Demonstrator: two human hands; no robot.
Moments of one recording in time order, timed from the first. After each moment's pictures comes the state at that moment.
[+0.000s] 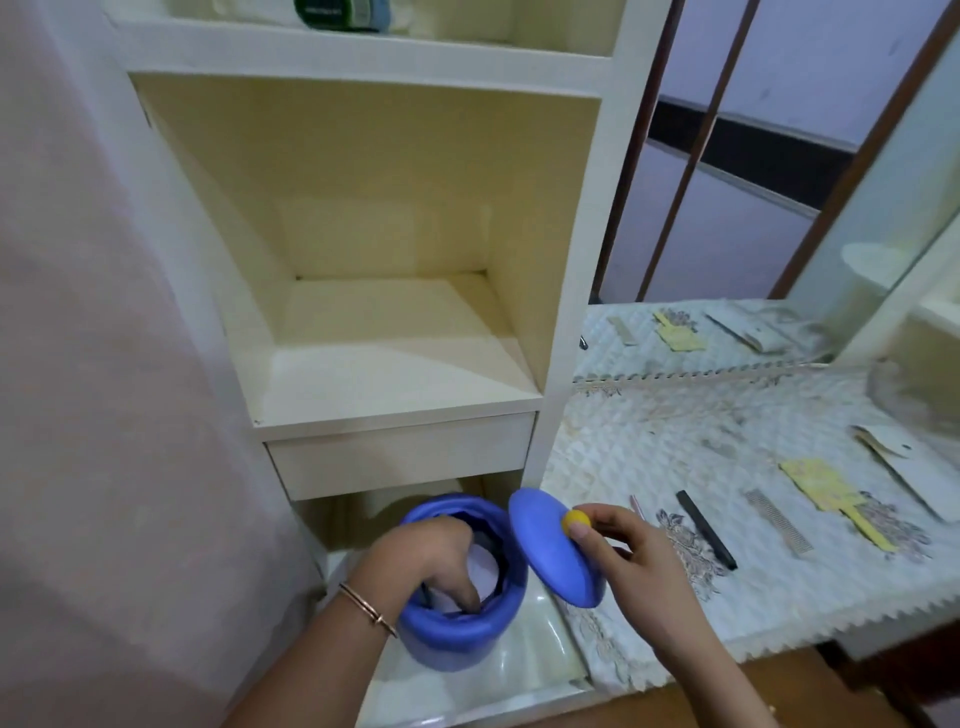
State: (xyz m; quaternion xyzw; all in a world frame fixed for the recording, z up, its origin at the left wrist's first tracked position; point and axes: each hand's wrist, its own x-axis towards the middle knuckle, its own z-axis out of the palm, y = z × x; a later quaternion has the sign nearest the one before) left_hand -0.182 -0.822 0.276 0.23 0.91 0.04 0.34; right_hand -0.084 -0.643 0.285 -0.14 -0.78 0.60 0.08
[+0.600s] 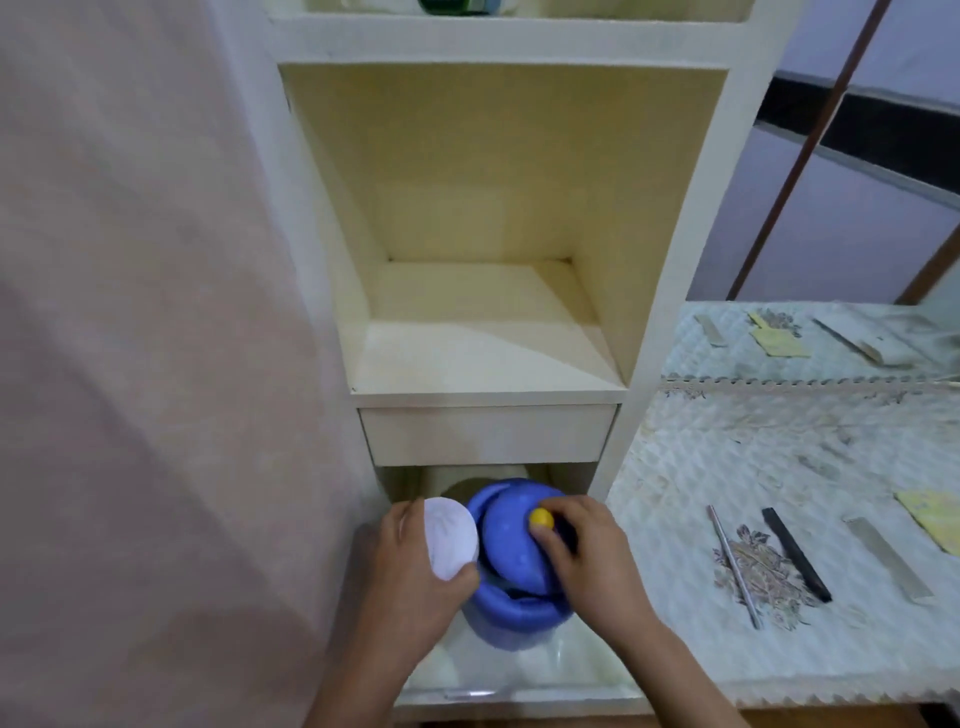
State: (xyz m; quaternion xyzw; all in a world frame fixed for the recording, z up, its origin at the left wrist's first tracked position) left_hand -0.105 -0.889 0.275 -0.03 0.94 0.34 -0.03; right_hand -0.117 -0.712 0.261 0.02 -0.91 0.40 0.09
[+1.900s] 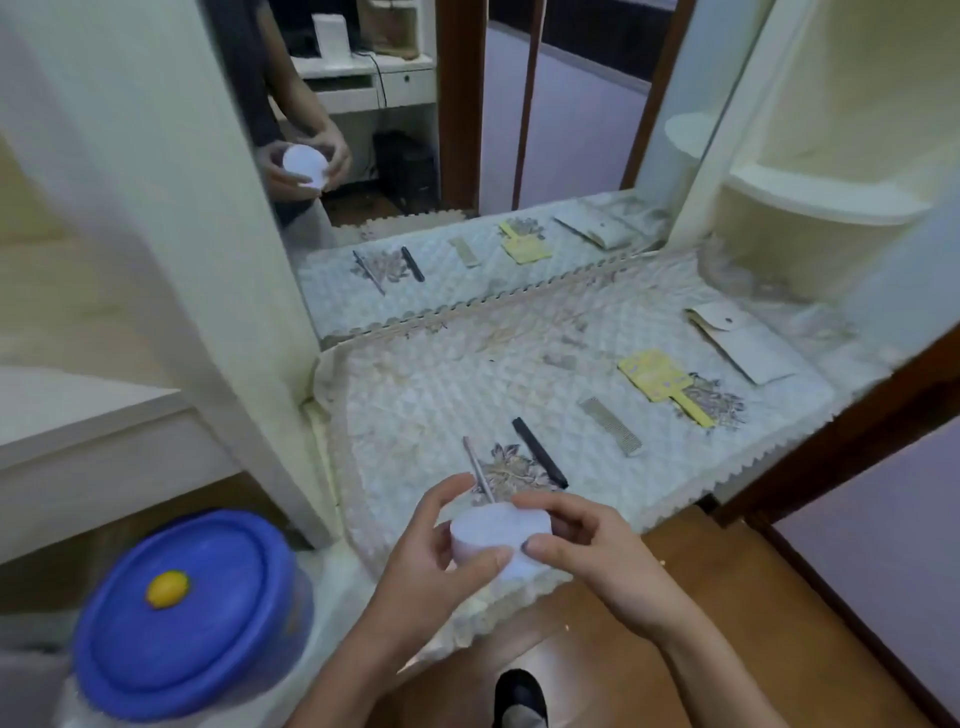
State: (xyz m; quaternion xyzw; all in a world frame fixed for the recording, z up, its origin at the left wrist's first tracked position) left_hand -0.096 -0.655 0.248 0.15 0.67 0.66 0.30; right_hand -0.026 -0.487 0.271 -0.16 -0.66 0.73 -0.06
